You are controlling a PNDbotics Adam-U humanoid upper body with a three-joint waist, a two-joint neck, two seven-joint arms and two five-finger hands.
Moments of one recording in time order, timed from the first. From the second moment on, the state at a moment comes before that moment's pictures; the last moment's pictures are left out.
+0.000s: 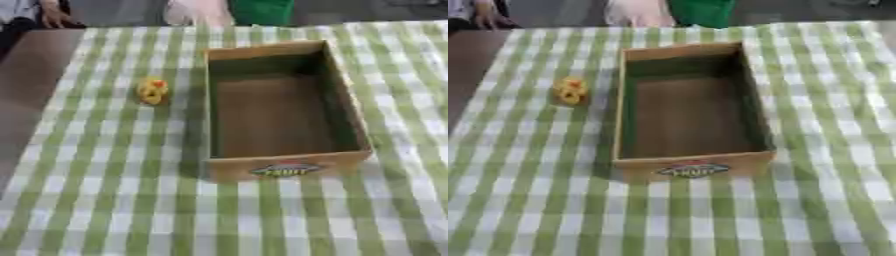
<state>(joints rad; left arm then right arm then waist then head) -0.44 0.38 0.09 -1.98 -0.06 -0.14 0.60 -0.33 -0.73 -0.12 -1.99 0.01 -0.19 -0.45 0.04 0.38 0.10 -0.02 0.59</state>
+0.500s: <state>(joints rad) -0.44 0.38 0.09 -1.98 -0.06 -0.14 0.60 -0.33 -0.73 -0.12 -1.99 0.01 -0.19 -0.45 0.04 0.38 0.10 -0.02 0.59</state>
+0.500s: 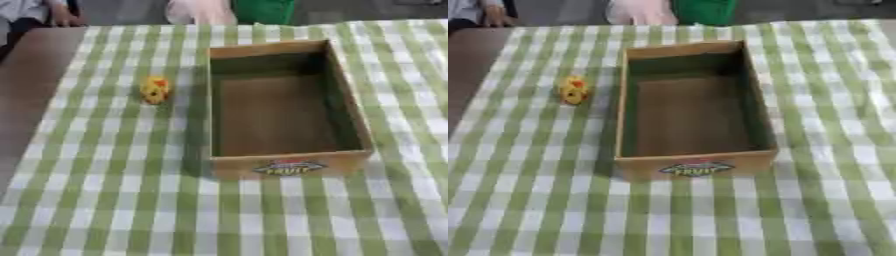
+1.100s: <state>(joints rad) -0.62 0.60 0.01 -1.94 -0.50 0.16 0.19 -0.33 -0.73 -0.11 -1.99 0.00 -0.19 -0.45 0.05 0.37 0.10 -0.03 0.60</state>
